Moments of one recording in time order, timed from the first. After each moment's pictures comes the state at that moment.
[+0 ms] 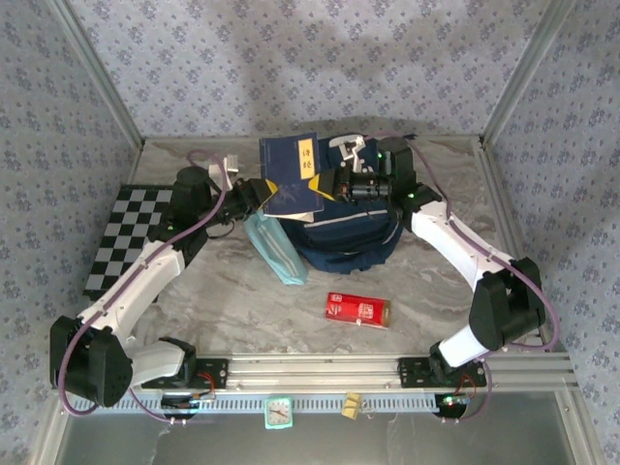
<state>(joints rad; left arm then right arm) -0.37 1.20 0.93 0.02 0.59 -1.04 0.44 1.52 1.23 -0.03 -0.88 0.90</state>
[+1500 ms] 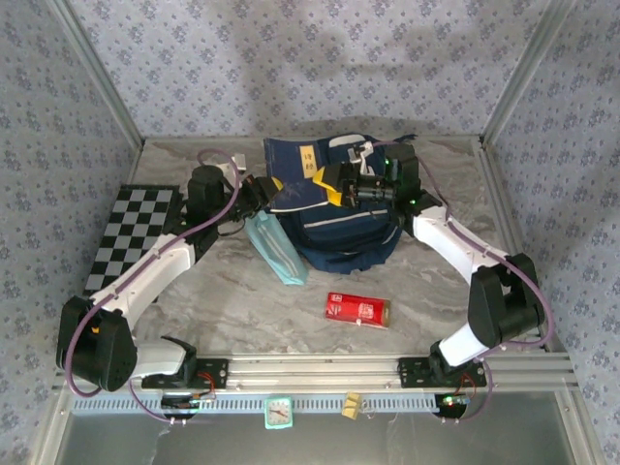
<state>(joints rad) -0.42 1.29 0.94 0.07 0.46 -1.04 0.39 1.53 1.12 0.18 -0.91 1.14</state>
